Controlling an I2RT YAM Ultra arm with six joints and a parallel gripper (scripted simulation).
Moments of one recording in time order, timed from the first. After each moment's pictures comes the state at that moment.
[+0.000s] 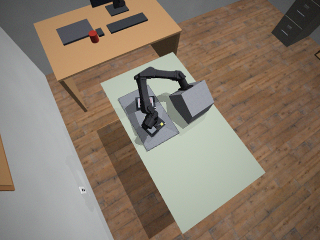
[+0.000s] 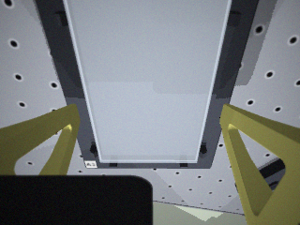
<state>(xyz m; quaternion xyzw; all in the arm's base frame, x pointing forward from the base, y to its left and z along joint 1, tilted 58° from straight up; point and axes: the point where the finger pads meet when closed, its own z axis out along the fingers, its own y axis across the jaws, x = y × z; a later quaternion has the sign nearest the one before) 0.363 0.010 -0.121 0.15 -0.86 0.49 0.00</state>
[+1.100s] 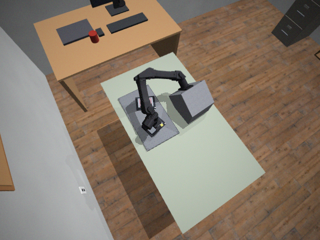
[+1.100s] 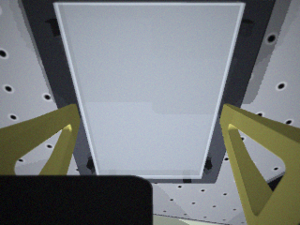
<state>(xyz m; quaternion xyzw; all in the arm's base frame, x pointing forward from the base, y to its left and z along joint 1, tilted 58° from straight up) 0.366 -0.002 -0.130 0.16 -0.86 0.49 0.00</state>
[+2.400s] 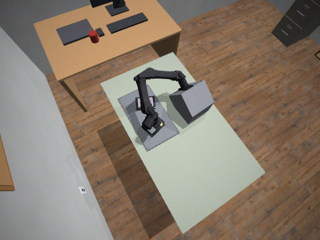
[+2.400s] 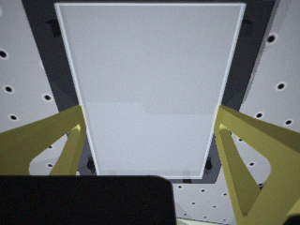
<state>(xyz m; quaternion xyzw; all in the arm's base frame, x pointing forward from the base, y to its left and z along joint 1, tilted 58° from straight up) 0.366 -0.002 -0.130 0.16 -0.86 0.49 0.00</state>
